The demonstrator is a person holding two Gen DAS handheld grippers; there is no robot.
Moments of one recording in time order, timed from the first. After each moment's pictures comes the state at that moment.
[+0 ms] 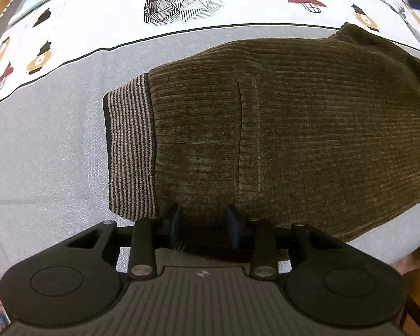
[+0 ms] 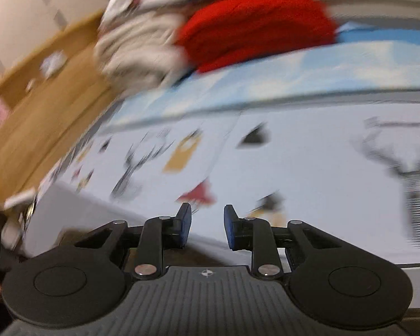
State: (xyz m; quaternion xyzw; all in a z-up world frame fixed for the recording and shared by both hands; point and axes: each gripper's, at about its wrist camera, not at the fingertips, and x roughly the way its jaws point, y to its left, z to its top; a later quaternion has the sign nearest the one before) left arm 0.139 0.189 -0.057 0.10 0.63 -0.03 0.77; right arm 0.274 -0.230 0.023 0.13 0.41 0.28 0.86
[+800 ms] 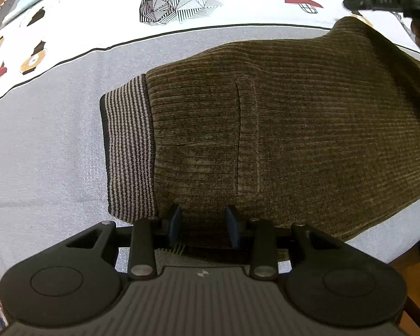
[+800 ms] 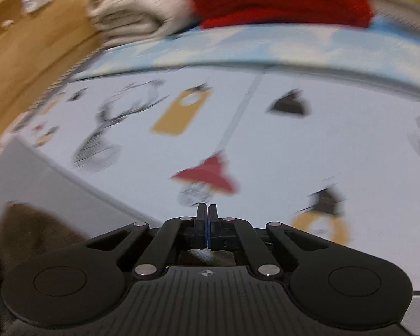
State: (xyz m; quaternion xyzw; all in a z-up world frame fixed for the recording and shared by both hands) left arm 0.142 0.193 -0.060 0.09 0.63 -0.04 0.77; right arm 0.313 -0.124 -0.036 0.03 0.44 0.22 0.87
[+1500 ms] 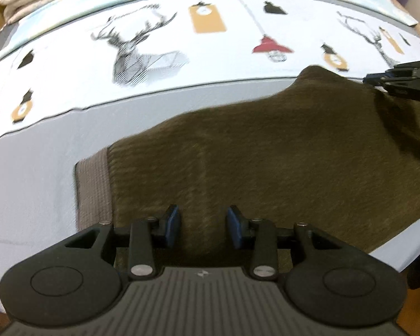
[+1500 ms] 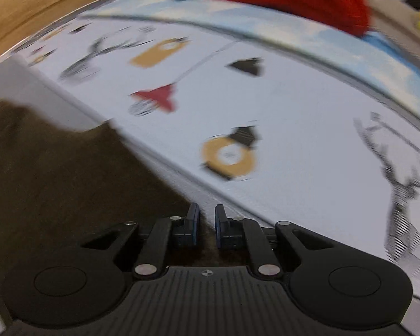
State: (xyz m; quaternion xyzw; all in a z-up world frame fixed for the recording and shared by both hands) left arm 0.164 0.137 -0.023 0.08 0.58 -0.07 0.81; right arm 0.271 -0.202 -0.040 -0.12 0.46 0.22 0.85
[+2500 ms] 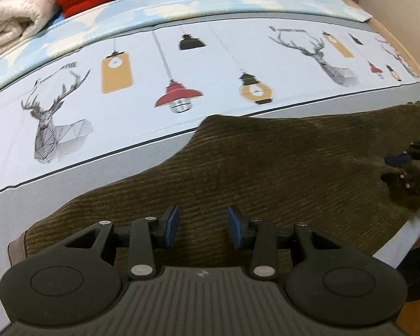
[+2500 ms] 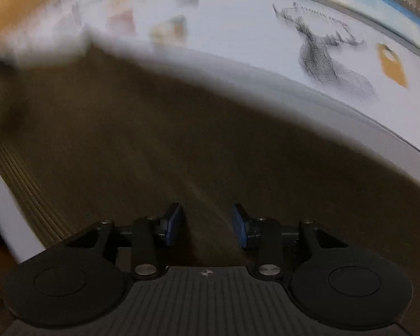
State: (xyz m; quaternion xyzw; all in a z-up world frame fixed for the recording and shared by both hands) left arm 0.189 0.020 -0.006 0.10 0.53 -0.15 0.83; right arm 0.133 -0.352 -0.051 -0.10 0.54 0.20 0.81
